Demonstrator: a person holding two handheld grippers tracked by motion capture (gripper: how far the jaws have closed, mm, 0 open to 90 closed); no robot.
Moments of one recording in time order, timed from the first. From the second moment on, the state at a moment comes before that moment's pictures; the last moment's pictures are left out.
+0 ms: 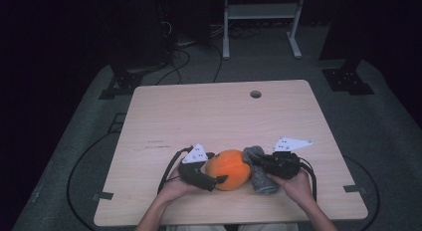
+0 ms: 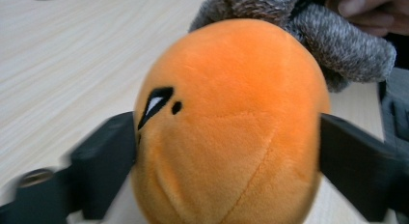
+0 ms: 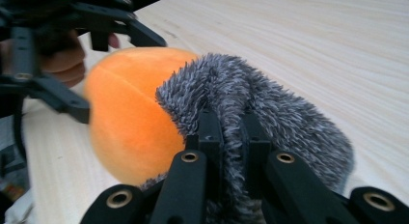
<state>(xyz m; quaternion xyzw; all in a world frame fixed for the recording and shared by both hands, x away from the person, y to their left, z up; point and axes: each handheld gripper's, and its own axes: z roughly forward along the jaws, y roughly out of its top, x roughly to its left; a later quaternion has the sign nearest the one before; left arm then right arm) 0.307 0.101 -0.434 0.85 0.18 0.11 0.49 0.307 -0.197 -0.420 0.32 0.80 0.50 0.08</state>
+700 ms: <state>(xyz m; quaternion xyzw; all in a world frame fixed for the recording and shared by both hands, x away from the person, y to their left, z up) 0.296 0.100 -0.429 0.85 0.15 0.16 0.48 0.298 -0.181 -0.407 0.27 0.80 0.54 0.07</state>
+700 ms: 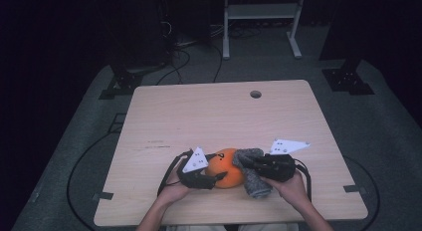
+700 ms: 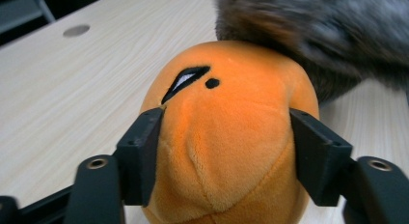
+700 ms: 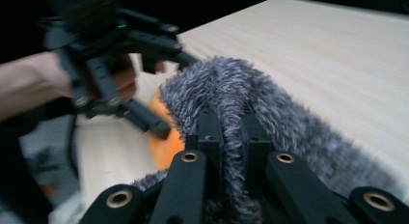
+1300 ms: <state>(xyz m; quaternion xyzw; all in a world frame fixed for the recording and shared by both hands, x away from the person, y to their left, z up) 0.305 0.104 -0.426 0.83 0.20 0.13 0.50 0.308 -0.193 -0.425 0.32 0.80 0.50 0.08</state>
